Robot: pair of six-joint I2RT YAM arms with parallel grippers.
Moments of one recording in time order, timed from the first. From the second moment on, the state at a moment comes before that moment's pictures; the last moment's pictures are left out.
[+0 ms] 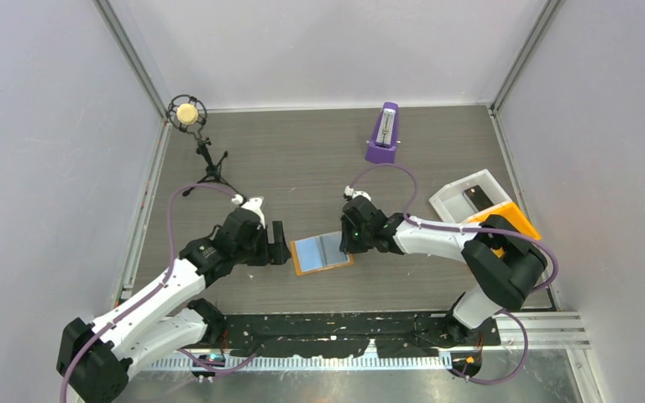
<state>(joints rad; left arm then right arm) -0.64 0.87 0.59 -0.55 -0.02 -0.60 0.82 1.58 0.79 -0.15 0.01 0.65</state>
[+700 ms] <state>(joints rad) -0.64 1.15 0.58 -0.25 0.25 -0.67 0.83 1.26 0.58 -0.21 0.03 0.65</state>
